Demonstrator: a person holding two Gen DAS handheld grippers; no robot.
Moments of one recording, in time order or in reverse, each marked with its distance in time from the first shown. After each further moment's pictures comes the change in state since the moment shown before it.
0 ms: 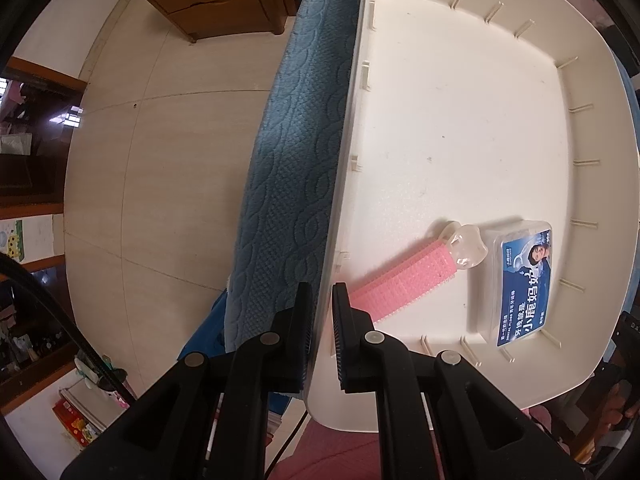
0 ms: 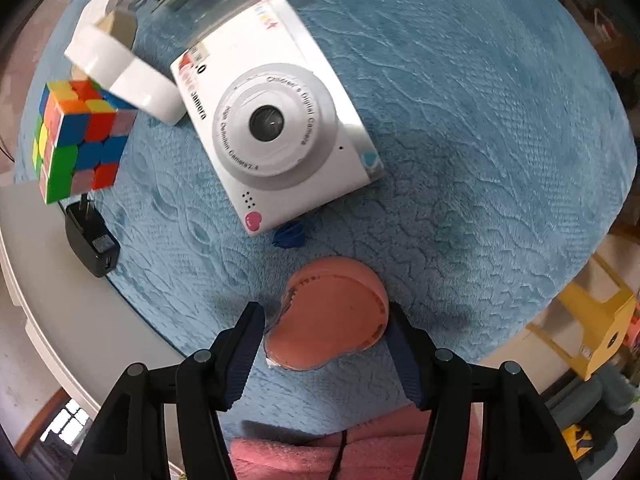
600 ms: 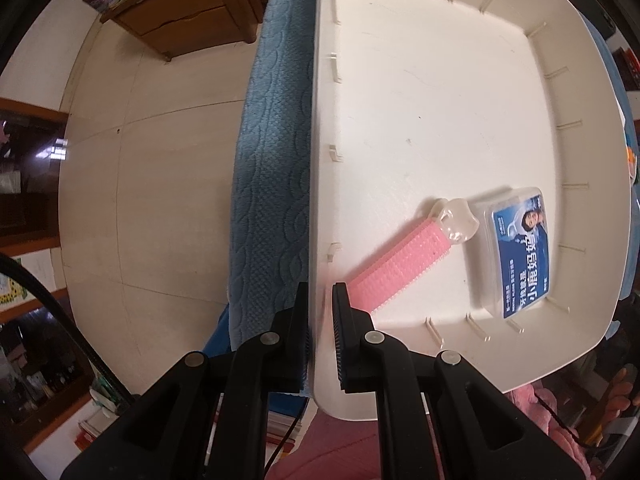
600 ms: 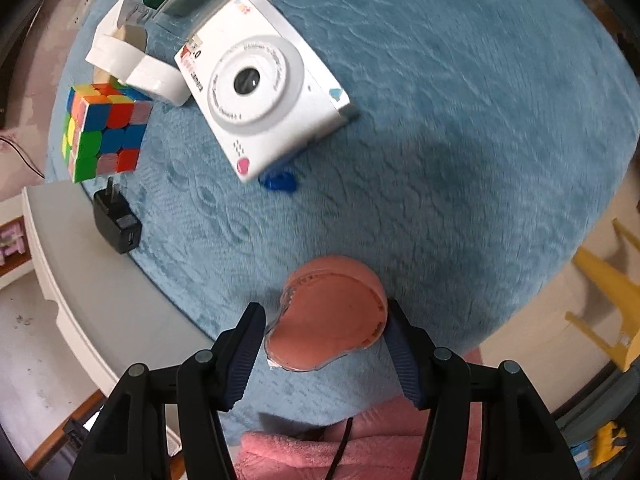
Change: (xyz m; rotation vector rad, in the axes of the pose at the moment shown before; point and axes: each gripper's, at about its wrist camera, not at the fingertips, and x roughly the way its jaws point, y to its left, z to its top) left arm -0.002 -0.013 -0.010 0.128 -0.008 -0.011; right arm 0.010 -0.045 -0.056 0.067 -0.013 0.203
